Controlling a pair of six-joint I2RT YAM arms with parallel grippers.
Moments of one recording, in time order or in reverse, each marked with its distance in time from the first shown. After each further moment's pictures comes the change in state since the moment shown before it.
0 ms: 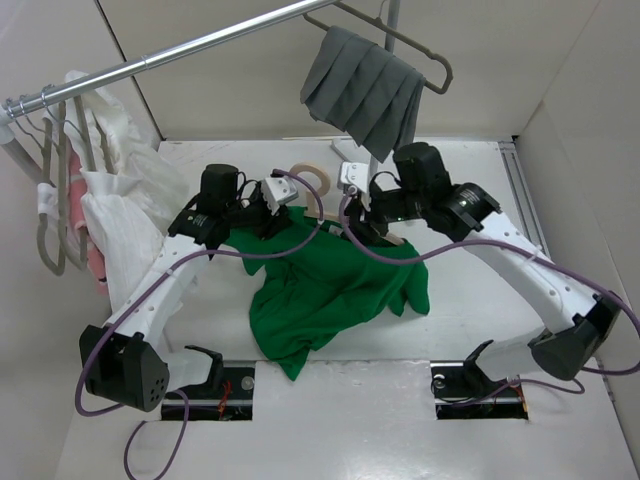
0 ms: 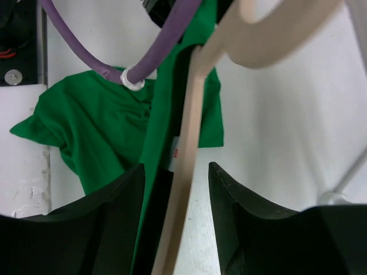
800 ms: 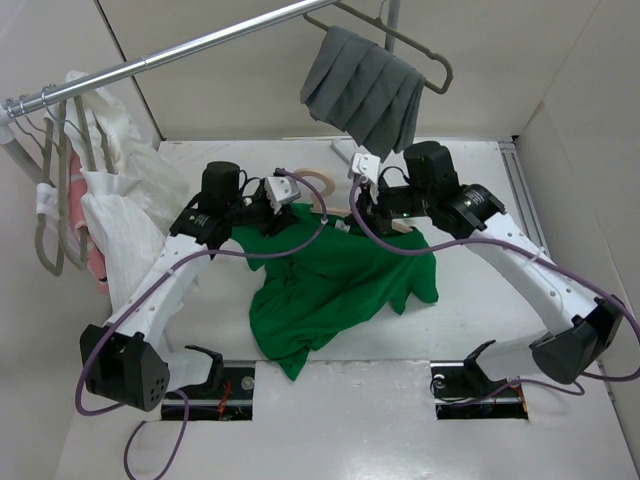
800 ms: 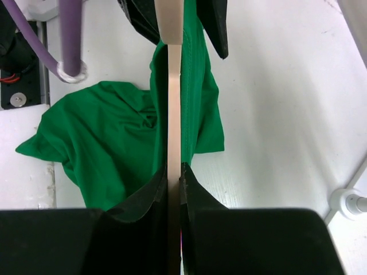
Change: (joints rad) left arm 0.001 0.000 0.004 0.050 0.047 0.013; right arm -0.067 -0.012 -0.058 0.068 -0.032 0.074
